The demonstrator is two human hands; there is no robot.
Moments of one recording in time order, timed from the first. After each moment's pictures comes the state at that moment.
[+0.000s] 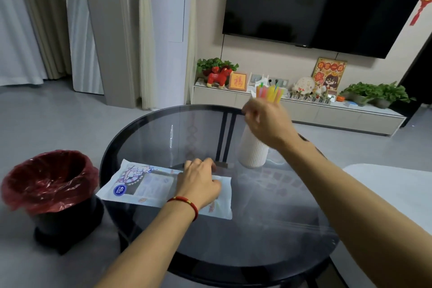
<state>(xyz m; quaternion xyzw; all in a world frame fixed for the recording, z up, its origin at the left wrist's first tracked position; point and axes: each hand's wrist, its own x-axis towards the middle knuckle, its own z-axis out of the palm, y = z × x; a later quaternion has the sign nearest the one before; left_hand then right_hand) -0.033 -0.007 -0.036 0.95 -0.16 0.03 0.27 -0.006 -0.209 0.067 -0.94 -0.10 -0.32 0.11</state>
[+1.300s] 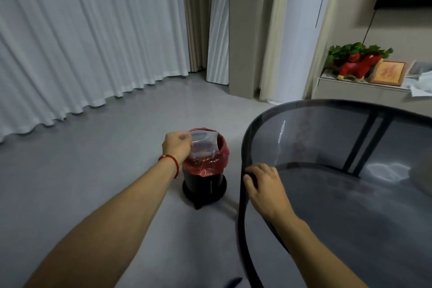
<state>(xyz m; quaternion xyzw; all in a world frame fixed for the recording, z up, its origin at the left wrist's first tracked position) 0.040 0.344 -0.075 0.76 0.27 0.19 0.56 -0.004 0.087 -0.122 -0.93 -0.19 -0.08 0.32</state>
